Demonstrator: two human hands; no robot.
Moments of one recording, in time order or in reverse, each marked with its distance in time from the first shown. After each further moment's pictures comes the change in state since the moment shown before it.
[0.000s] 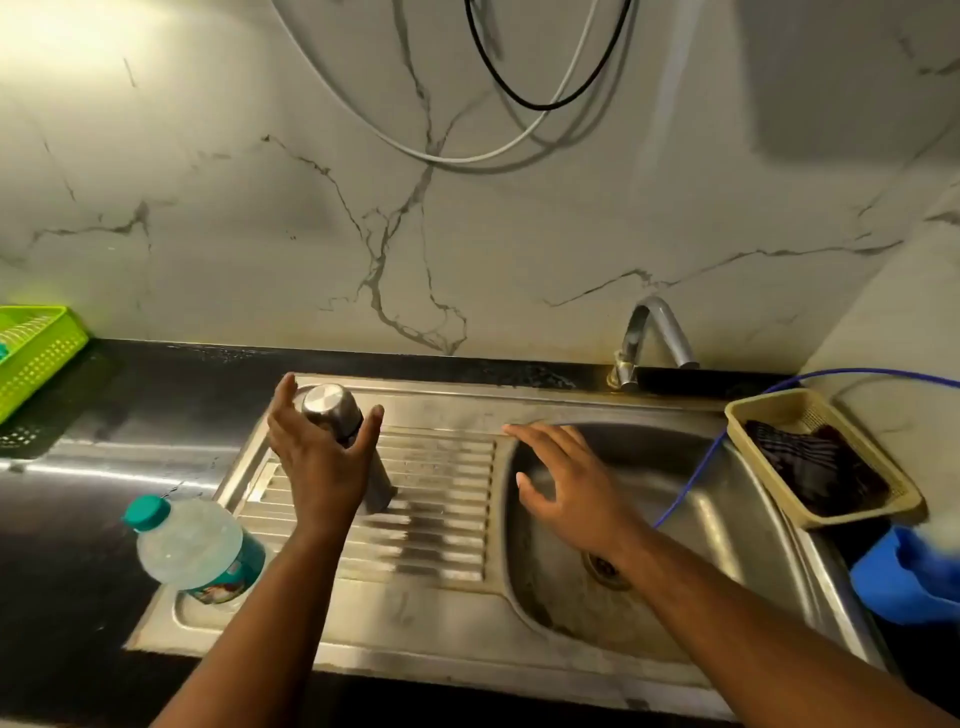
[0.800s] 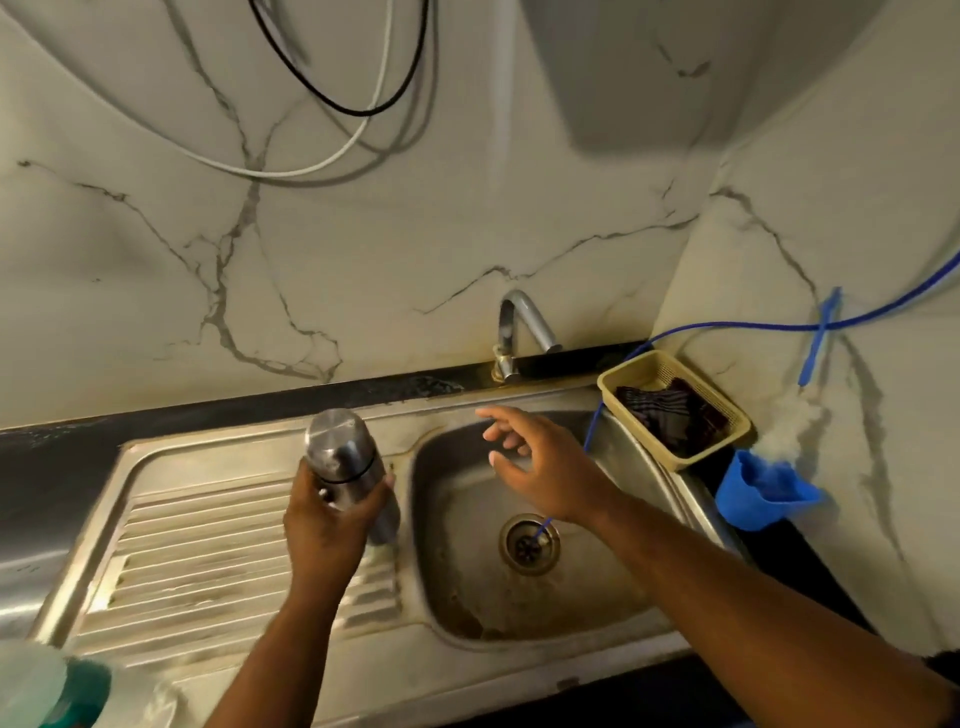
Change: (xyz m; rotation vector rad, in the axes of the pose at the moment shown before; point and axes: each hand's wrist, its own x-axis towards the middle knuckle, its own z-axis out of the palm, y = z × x) left_hand -0.063 0.022 0.076 -0.212 -0.385 -0.090; right_hand -0.030 0.046 -0.050 0.137 0.166 0.201
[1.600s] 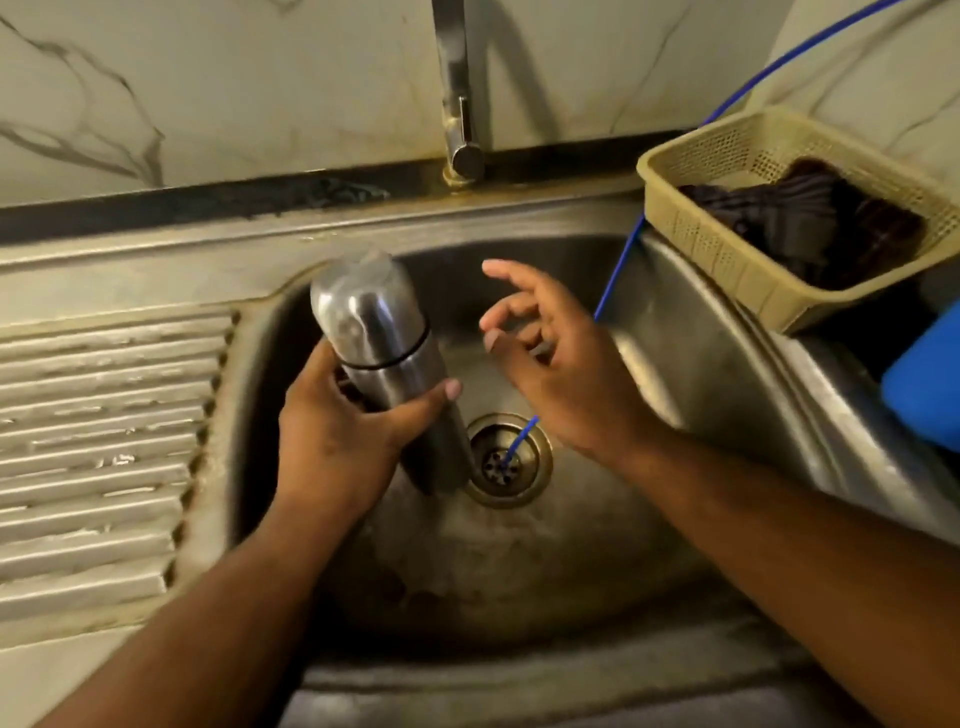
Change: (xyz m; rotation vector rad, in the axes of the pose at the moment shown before) left_hand -0.025 -0.103 0.194 0.031 -0.174 0.096; right_hand -0.002 0.219 0.089 0.369 0.201 0.004
